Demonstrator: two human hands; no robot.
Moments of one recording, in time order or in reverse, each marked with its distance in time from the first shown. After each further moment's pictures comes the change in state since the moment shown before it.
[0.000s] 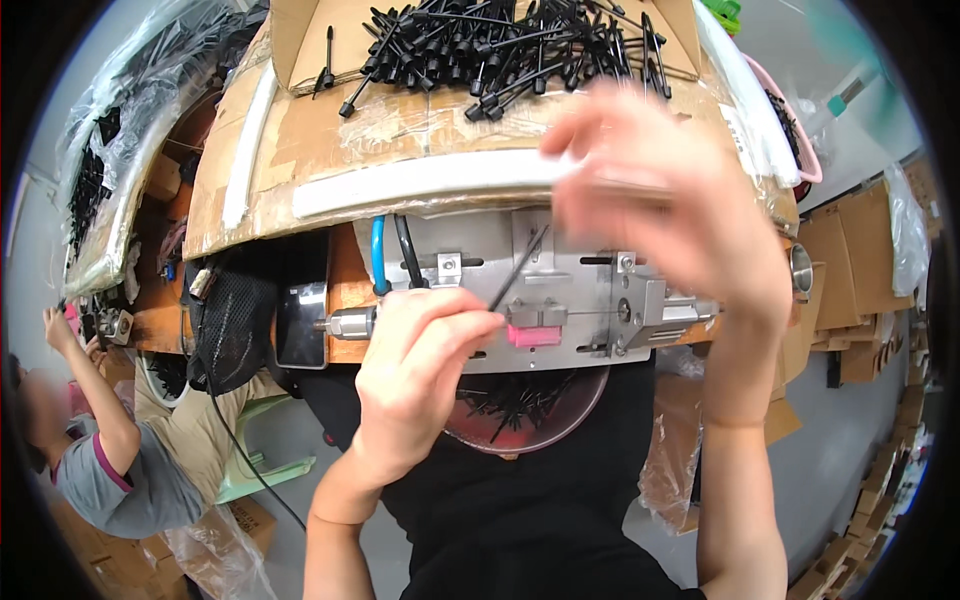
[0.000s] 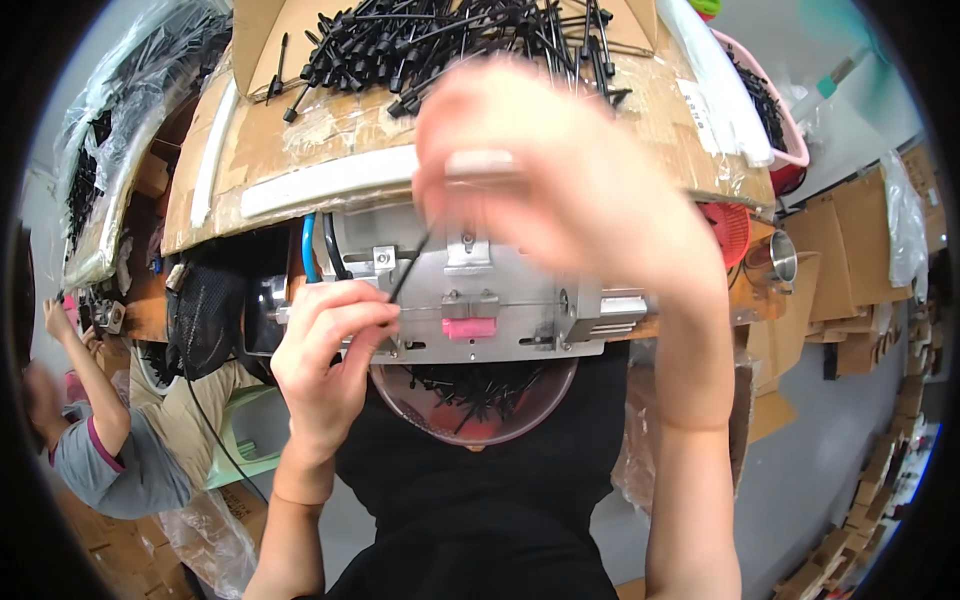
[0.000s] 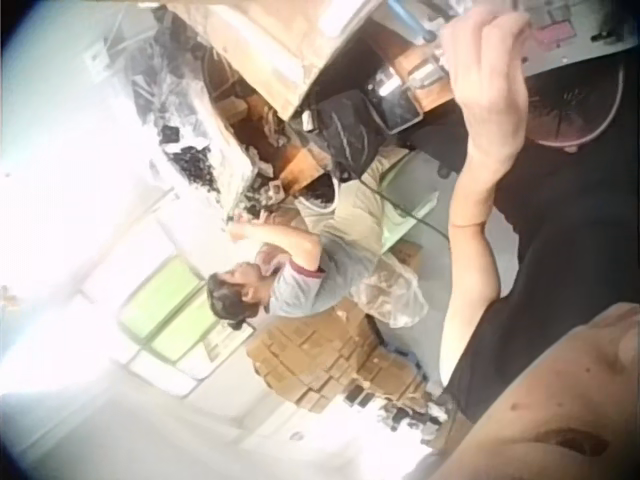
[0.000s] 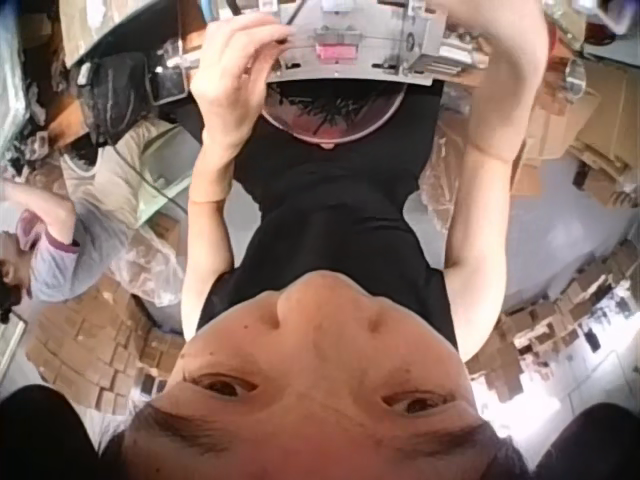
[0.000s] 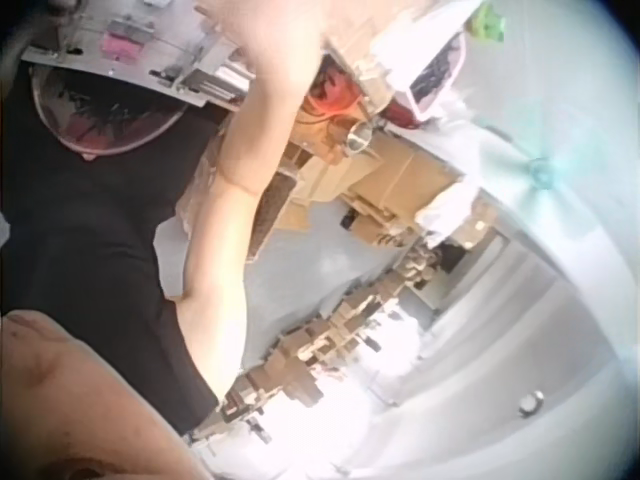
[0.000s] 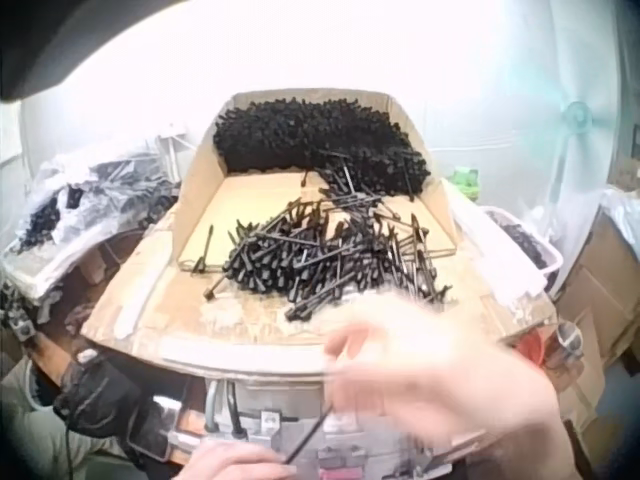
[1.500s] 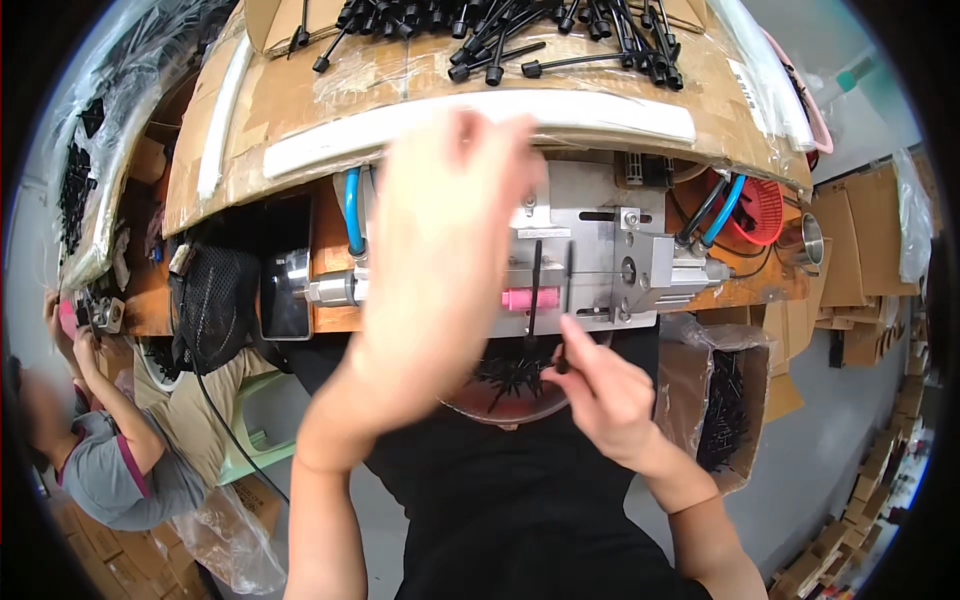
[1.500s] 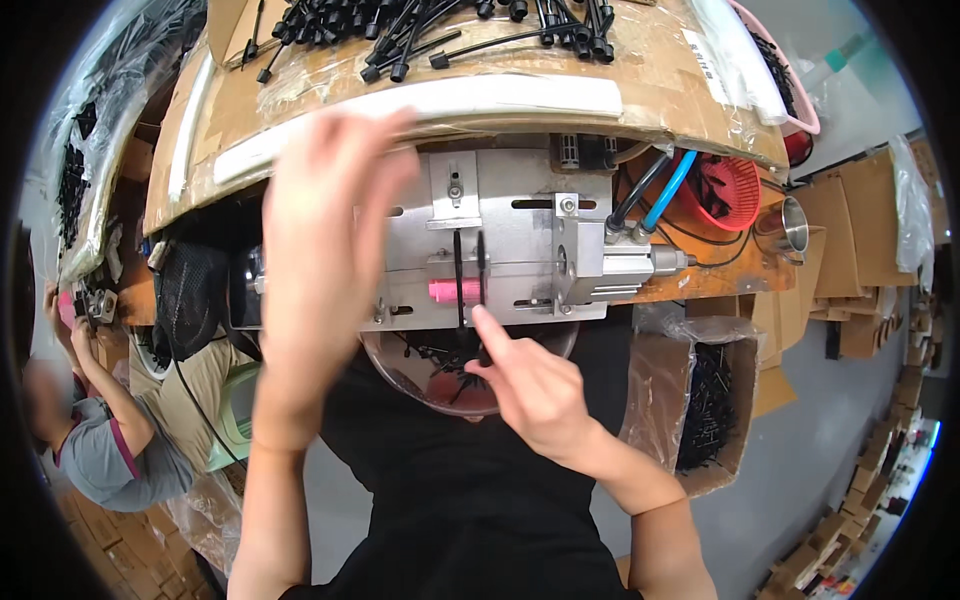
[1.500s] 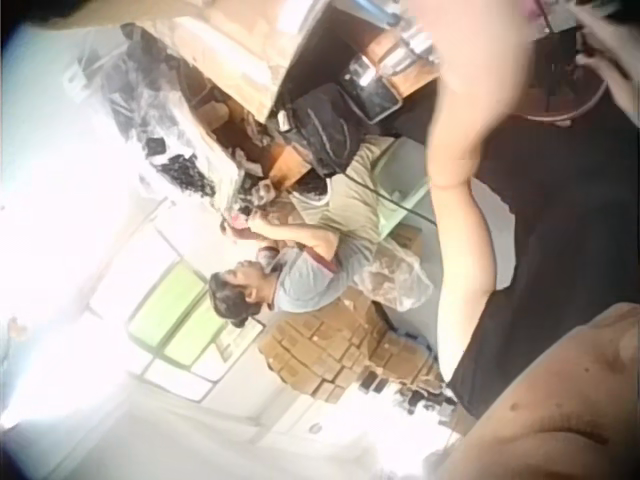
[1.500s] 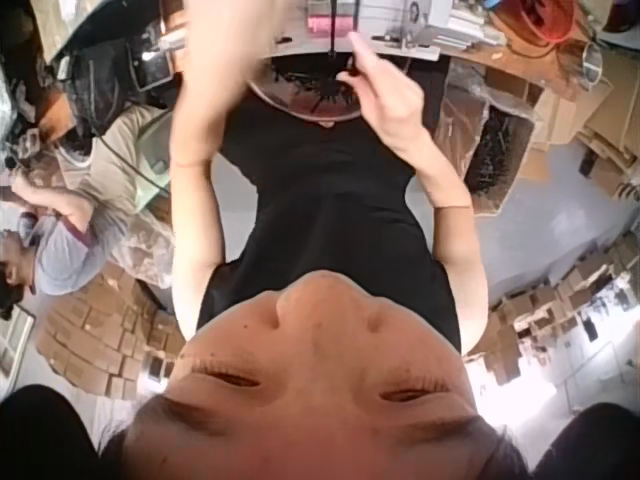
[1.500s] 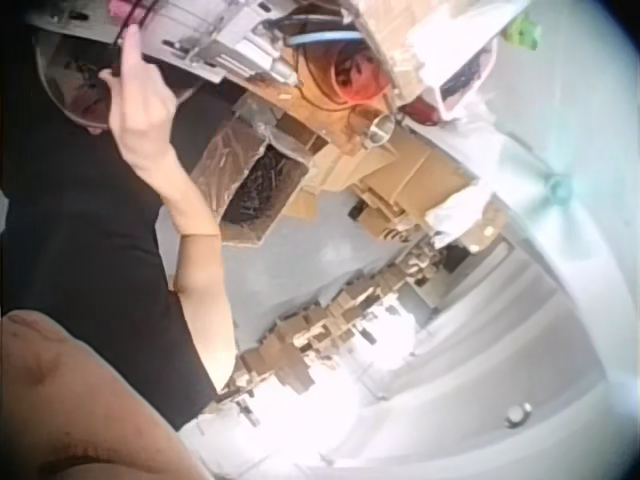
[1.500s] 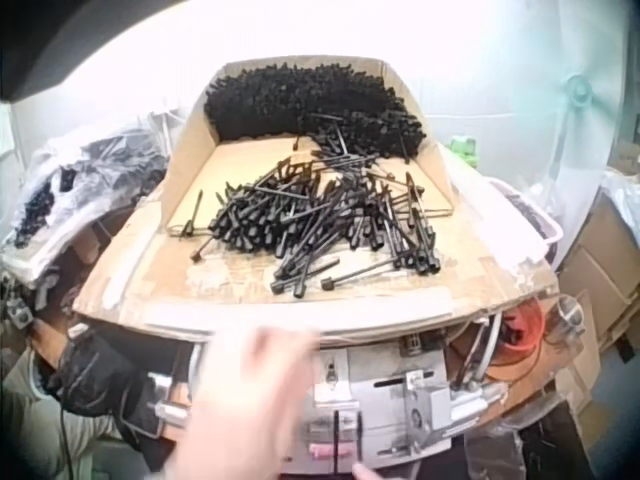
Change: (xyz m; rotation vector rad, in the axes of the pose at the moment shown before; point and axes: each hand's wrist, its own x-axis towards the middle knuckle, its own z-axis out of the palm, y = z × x) left_hand 0.059 0.006 0.032 0.309 -0.120 -0.034; right_hand -0.145 -0.108 0.115 0.001 0.296 0.553
